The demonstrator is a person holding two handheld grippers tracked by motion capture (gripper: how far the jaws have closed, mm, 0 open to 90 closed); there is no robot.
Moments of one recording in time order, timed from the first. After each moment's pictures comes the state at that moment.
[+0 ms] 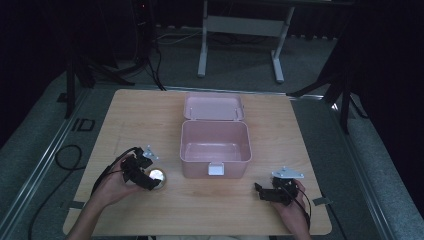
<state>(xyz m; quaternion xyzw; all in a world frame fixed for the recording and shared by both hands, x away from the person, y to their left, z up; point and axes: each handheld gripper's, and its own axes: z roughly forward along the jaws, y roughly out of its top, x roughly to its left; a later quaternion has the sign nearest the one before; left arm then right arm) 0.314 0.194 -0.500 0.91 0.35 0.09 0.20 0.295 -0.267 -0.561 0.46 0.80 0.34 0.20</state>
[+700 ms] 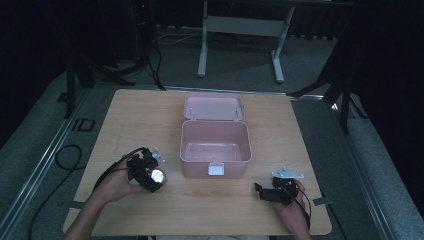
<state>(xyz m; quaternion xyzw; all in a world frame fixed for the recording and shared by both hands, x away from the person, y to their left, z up) 0.322 0.178 -0.503 0.94 0.31 0.07 0.14 0.295 -0.267 -0.561 0.46 0.80 0.34 0.20</state>
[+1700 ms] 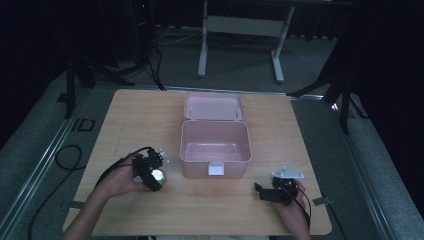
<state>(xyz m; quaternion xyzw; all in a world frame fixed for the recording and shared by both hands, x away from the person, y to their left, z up) 0.337 0.170 -0.514 0.95 0.31 0.03 0.08 0.295 -0.267 -0.561 0.46 0.80 0.34 0.20</state>
